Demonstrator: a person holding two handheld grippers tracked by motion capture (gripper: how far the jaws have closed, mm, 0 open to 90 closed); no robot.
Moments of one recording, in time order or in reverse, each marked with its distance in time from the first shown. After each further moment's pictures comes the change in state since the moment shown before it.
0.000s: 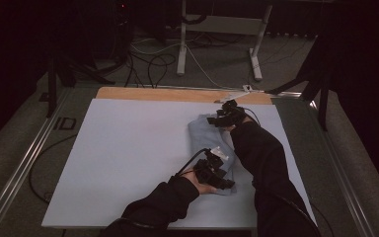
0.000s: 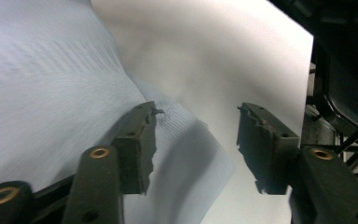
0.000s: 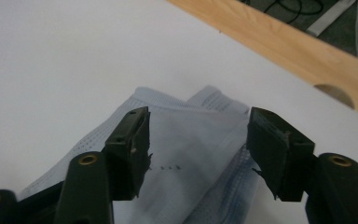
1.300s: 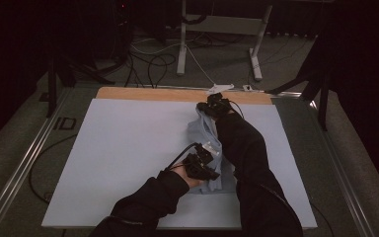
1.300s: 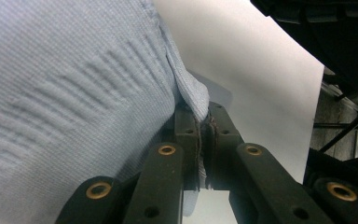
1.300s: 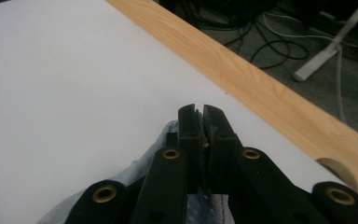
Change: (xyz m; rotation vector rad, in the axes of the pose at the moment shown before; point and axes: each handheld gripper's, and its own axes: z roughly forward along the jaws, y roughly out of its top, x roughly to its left) left arm 0.013 0.001 -0.026 0.110 0.067 0.012; right arm 0.017 0.038 0.030 -0.113 -0.038 -0.107
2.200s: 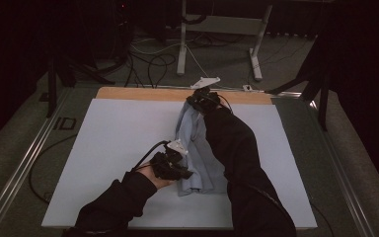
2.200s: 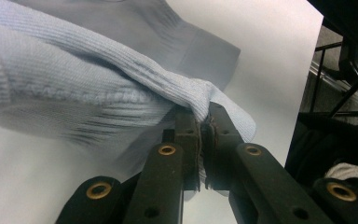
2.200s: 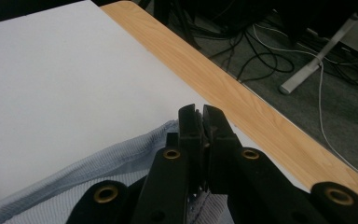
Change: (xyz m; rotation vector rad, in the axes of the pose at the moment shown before) left arm 0.010 -0.039 -0.073 -0.016 0.038 0.019; right arm 0.039 0.046 -0.009 -0.004 -0.061 -0.051
